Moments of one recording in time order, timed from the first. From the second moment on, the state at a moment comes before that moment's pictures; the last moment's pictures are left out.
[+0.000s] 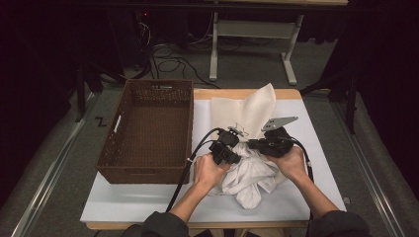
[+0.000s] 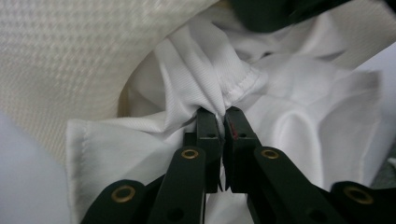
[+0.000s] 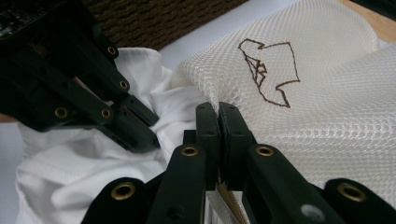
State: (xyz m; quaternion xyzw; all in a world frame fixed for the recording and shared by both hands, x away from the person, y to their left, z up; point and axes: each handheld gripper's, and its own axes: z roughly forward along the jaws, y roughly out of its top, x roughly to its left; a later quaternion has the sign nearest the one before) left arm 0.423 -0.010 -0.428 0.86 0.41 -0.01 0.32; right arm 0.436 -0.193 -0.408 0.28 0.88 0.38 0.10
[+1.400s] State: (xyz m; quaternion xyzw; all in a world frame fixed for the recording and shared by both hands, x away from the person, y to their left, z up) left arm 0.412 -0.020 -0.448 0.86 0.41 0.02 0.31; right arm 0.435 -0.198 -0.416 0.28 0.88 0.37 0.10
